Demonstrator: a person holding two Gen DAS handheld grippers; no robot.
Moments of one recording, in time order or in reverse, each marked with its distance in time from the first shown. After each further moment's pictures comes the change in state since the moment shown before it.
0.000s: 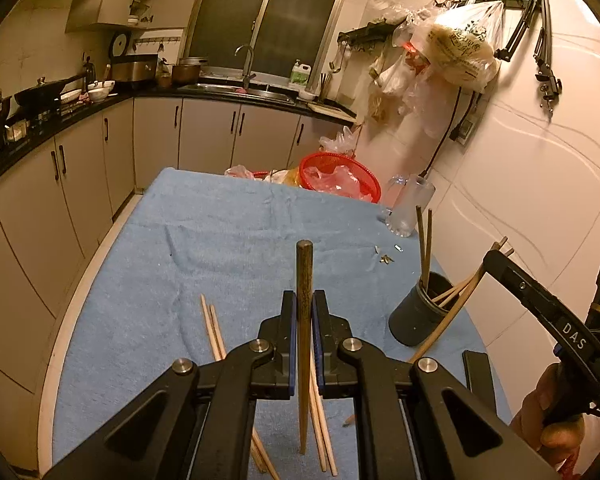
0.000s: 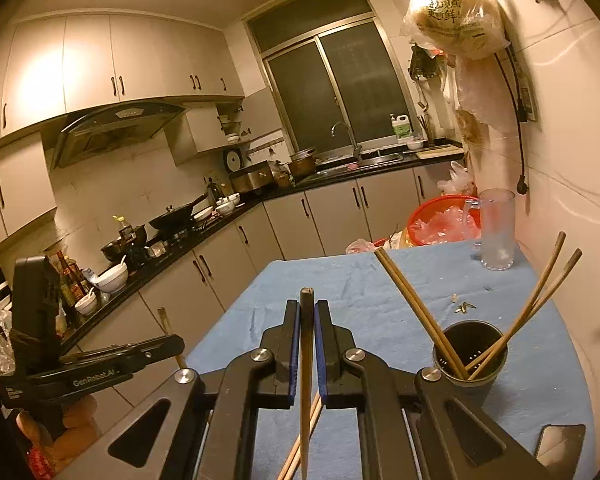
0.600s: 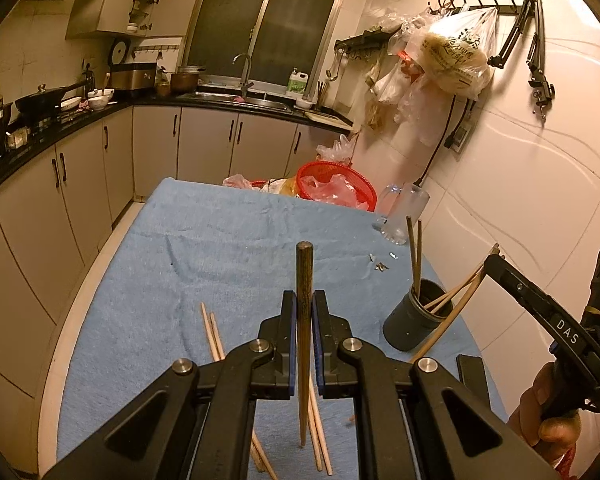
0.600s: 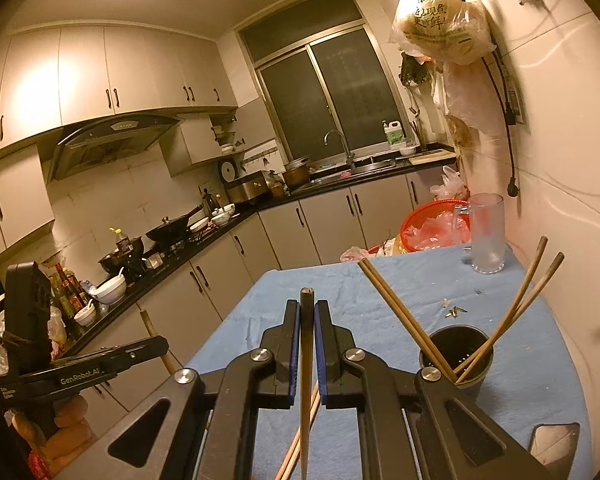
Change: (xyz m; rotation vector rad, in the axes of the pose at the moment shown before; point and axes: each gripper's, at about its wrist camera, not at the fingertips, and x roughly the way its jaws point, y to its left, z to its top) left arm -0.014 -0.002 0.004 0.008 -0.025 -0.011; right arm -0.015 -0.007 0.003 0.025 -0.034 -0.014
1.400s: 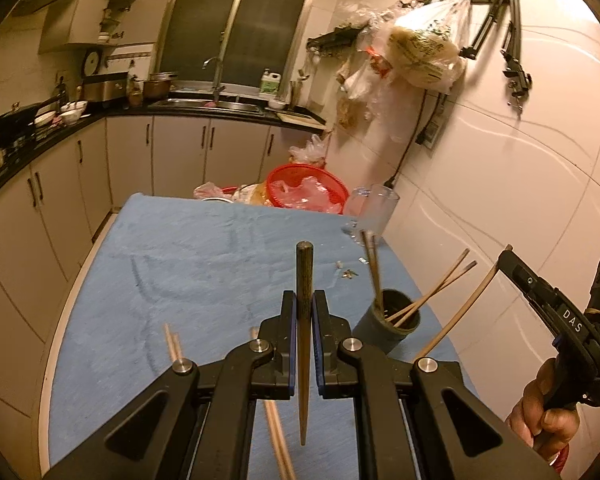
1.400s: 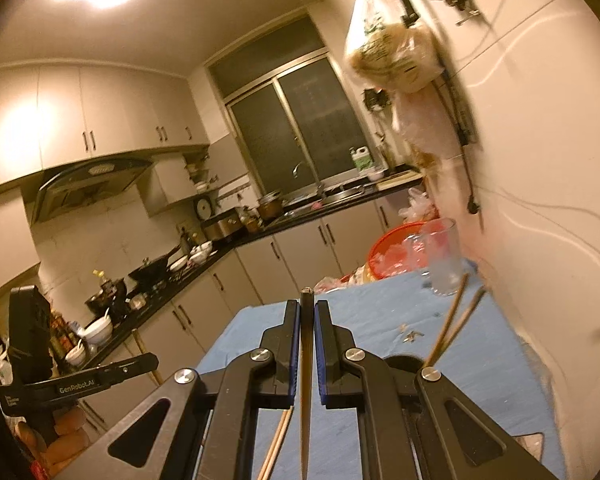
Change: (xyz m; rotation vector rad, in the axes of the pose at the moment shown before) left arm 0.008 -0.048 0.028 0.068 0.011 -0.071; right arm -0.046 -0.049 0.029 0.086 -0.120 -0.079
